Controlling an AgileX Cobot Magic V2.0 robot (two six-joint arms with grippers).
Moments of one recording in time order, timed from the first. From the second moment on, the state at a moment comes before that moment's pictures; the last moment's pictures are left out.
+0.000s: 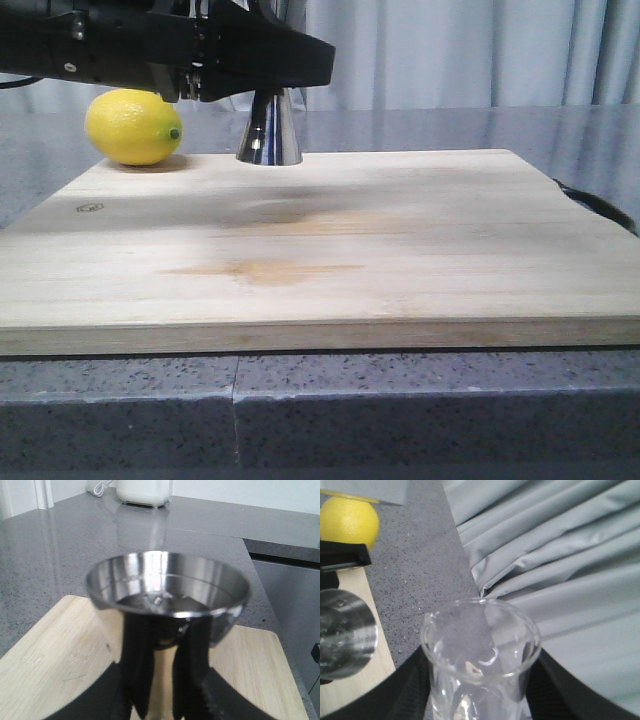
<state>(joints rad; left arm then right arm) -0.35 1.74 -1.00 -1.76 1.16 2.17 0.79 1.32 -1.16 -1.05 0.42 0.04</state>
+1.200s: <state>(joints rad) -0.35 1.74 -1.00 -1.76 1.16 2.17 -0.02 1.54 -0.71 -0.95 -0.79 0.57</state>
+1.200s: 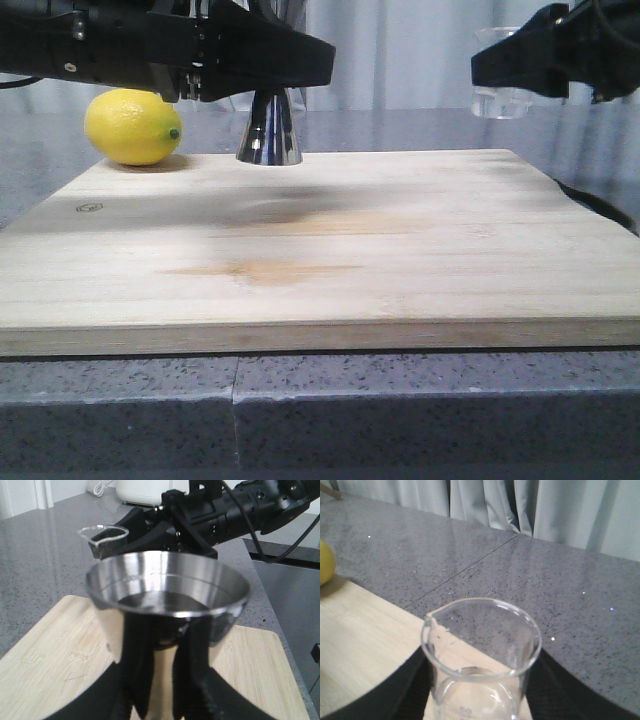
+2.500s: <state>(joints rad) -0.35 1.74 -1.00 -1.76 1.16 2.17 -0.01 1.49 -0.71 -1.25 -0.64 0.92</state>
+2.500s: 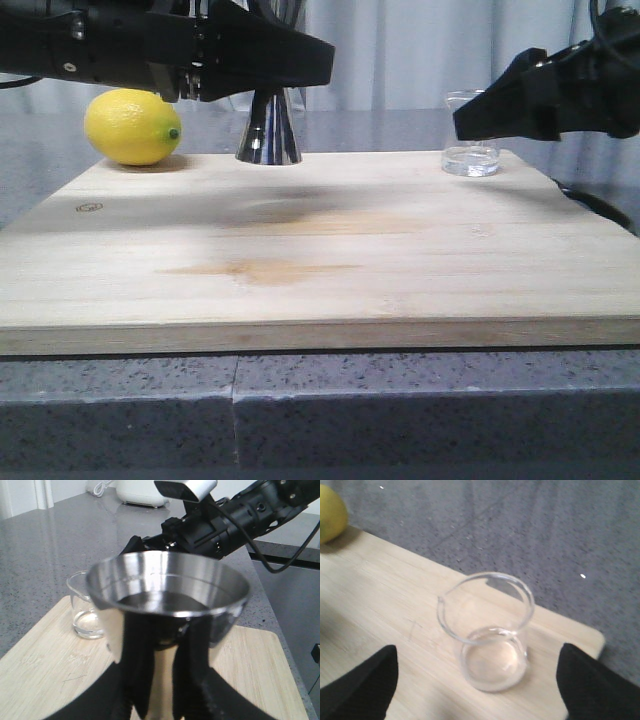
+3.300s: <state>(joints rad) -0.35 1.74 -1.00 -1.76 1.16 2.17 0.05 1.02 -0.63 -1.84 -0.37 1.75</state>
